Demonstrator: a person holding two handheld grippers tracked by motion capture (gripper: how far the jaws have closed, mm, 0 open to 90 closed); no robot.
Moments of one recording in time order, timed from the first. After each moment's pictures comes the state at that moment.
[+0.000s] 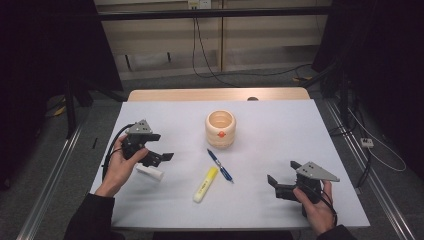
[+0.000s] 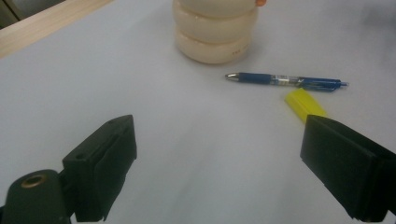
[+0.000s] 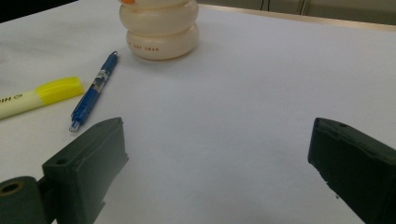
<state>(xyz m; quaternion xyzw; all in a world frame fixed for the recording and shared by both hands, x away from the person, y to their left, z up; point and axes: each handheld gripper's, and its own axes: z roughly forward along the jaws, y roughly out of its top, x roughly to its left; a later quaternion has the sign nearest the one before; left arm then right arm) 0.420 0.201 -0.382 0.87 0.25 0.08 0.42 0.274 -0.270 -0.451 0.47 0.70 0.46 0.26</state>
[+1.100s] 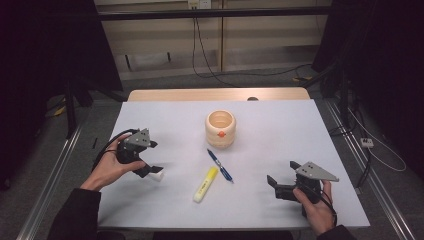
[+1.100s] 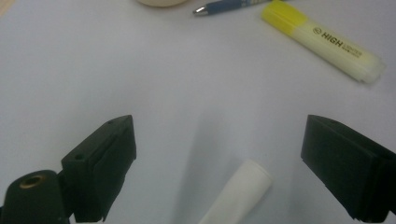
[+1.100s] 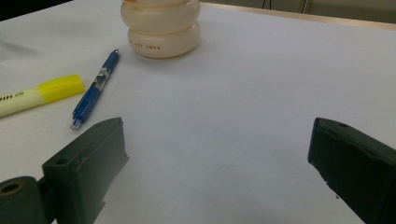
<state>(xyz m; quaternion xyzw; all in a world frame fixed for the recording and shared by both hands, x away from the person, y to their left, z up) 0.420 0.210 -0.388 0.94 0.09 0.06 0.33 0.274 -0.269 -0.452 0.47 0.70 0.46 0.26</state>
